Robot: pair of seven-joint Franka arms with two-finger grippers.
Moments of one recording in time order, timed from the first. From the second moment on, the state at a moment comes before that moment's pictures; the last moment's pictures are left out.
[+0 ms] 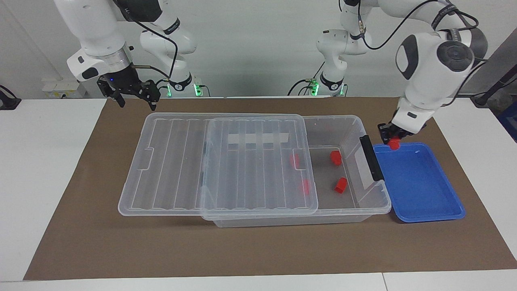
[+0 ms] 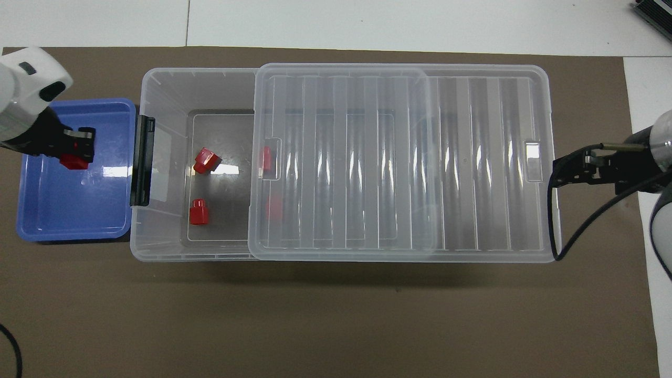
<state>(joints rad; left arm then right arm) -0.06 0.19 0.05 -1.54 0.09 1.65 0.03 -0.07 -0.01 0.14 -1.57 -0.03 1.50 0.21</state>
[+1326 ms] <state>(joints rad) 0.11 0.29 0.03 -2.06 0.08 2.49 0.22 -0.10 0.02 0.14 -1.62 -0.03 1.72 0.21</state>
